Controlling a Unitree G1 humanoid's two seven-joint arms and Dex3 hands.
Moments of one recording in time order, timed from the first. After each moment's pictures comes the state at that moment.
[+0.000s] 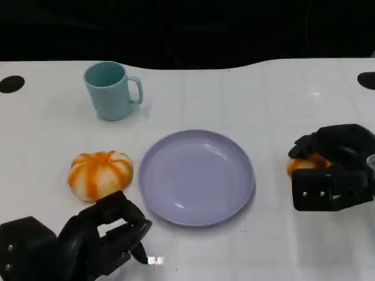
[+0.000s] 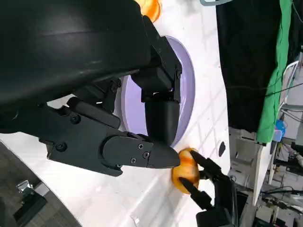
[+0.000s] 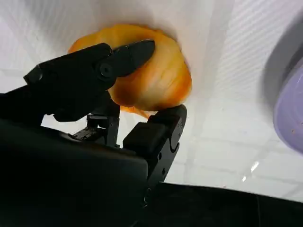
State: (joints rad) left arm 0.20 0.06 0.00 -0.17 -0.26 0.19 -0.31; right arm -0.73 -0.37 0.49 1.00 -0.76 -0.28 -0.07
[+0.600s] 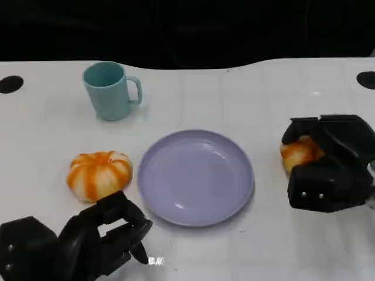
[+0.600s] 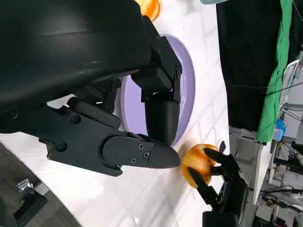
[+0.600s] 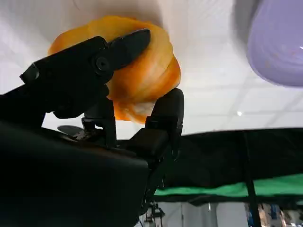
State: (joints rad) left arm 0.20 0.06 0.00 -0.17 -0.26 0.19 -0.31; right arm -0.73 -0.34 0.46 1.06 -0.71 -0.43 -0.36
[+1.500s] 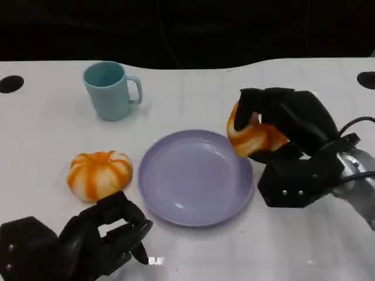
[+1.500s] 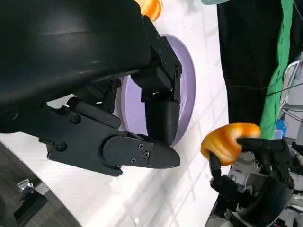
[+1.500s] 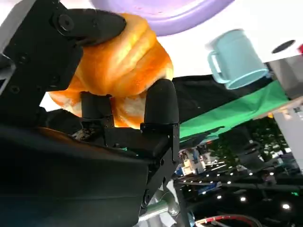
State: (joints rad) left arm 0.20 0.05 0.00 -0.17 -0.26 0.19 -0.30; right arm -0.71 -0.24 0.42 0.81 -0.61 -0.57 -0.30
